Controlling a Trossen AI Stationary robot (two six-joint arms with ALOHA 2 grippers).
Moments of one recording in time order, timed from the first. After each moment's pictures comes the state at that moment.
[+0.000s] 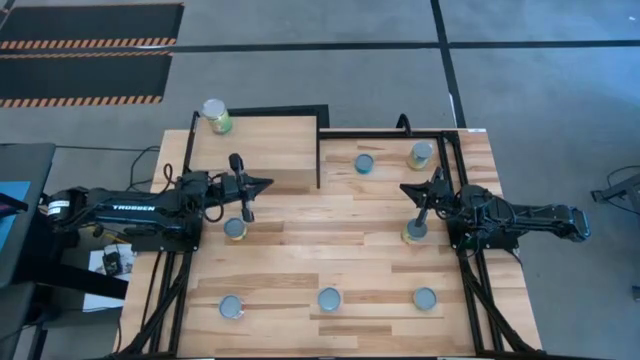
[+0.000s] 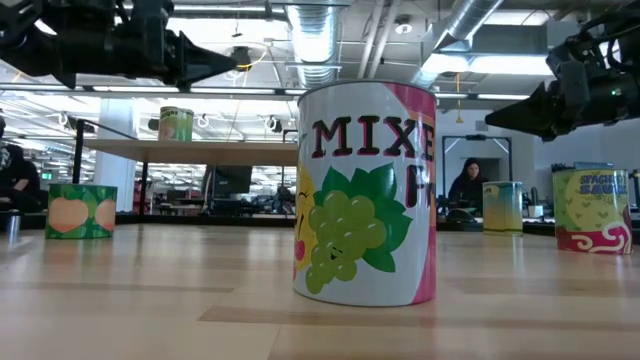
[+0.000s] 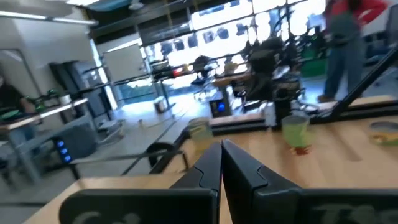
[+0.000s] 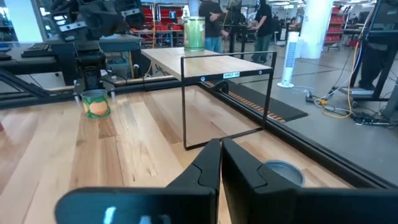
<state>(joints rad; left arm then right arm) 0.23 0.82 0.22 0.69 -0.02 0.23 -0.13 0.12 0.00 0.07 0.34 0.00</state>
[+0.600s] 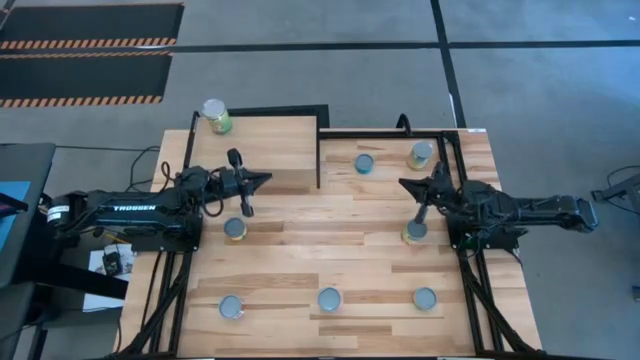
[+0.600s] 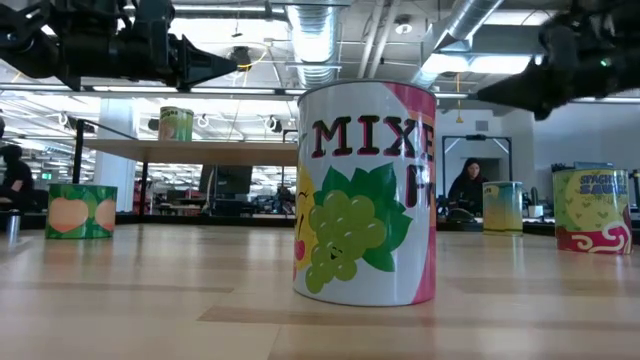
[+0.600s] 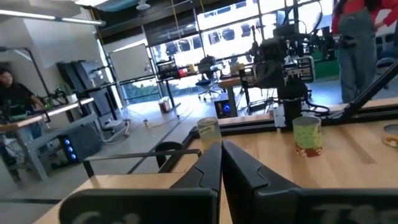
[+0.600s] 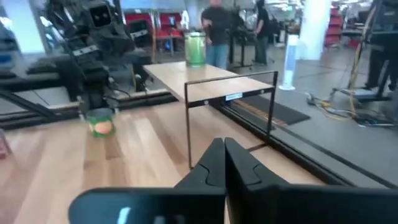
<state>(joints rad) 0.32 0.82 0.22 0.71 0.05 0.21 -0.08 0.29 0.14 0.15 0.39 0.04</state>
